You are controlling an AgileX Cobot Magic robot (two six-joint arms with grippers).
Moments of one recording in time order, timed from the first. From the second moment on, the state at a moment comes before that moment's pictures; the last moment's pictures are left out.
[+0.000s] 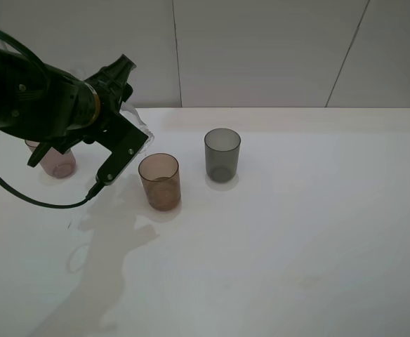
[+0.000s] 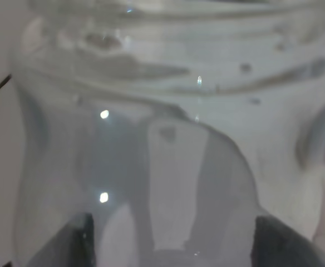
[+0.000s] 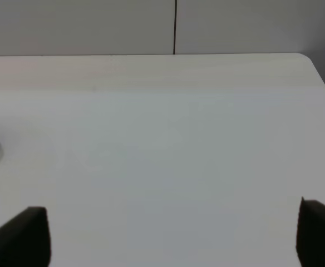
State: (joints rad) left arm -0.68 1.69 -0.86 1.51 0.50 0.34; right arm -0.10 0.00 -0.52 0.00 1.06 -0.03
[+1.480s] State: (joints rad) left arm -0.32 1.64 -0.86 0.95 -0.08 -0.93; right arm -0.10 0.00 -0.52 0.00 1.06 -0.03
